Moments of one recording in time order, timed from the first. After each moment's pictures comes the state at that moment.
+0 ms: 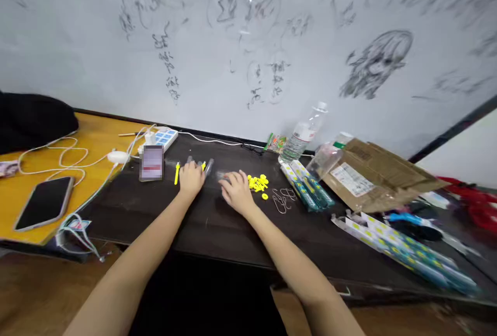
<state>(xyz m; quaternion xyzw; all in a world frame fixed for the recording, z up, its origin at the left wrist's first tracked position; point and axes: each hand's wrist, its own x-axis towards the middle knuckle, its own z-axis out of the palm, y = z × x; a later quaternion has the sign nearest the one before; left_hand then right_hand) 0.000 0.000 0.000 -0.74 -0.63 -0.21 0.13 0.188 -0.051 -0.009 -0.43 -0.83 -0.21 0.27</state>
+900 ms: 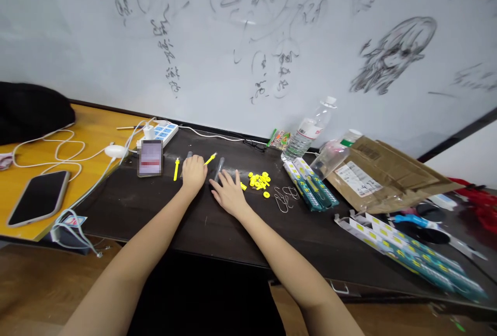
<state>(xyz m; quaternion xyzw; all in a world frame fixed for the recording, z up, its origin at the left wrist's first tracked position) 0.010 0.014 -0.002 -0.73 -0.61 -0.32 0.06 0.164 -0.044 -0.029 -0.46 -0.85 -0.16 0.18</state>
